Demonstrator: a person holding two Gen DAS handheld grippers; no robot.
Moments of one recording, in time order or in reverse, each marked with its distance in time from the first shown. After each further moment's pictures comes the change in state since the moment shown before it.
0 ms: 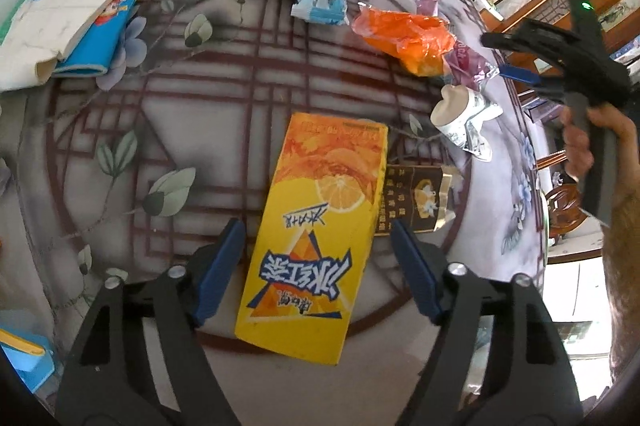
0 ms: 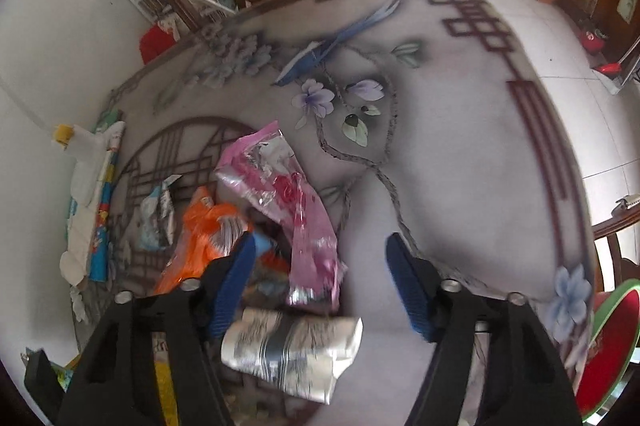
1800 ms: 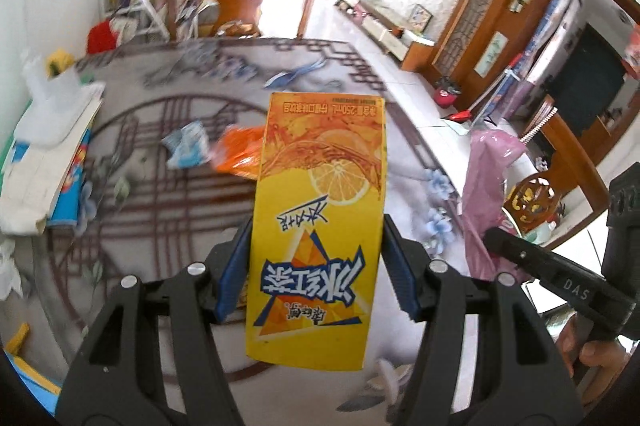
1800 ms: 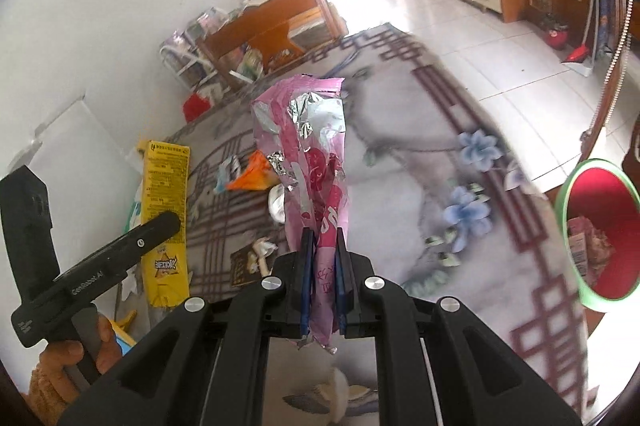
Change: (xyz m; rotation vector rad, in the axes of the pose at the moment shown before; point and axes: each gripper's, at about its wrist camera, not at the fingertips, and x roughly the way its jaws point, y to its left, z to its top) left arm -0.079 -0.144 -0.001 0.320 -0.314 -0.053; right arm -0.173 -0.028 -0.203 0.121 -0.338 0.096
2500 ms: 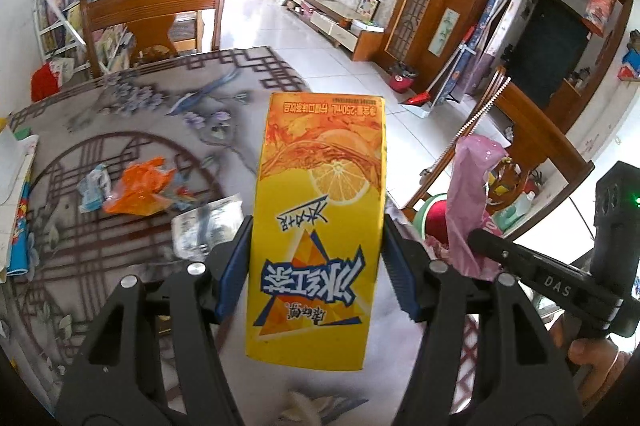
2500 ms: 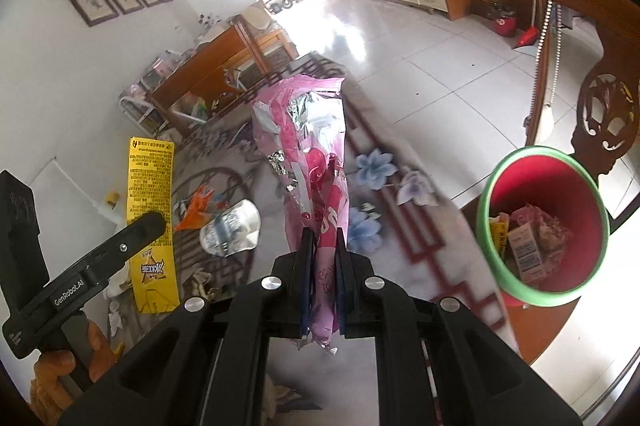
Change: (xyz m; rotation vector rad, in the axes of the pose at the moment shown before) left arm 0.031 -0.109 0.013 0.143 0.007 -0.105; right arm -0.055 -0.096 0.007 0.141 -0.079 -0.083
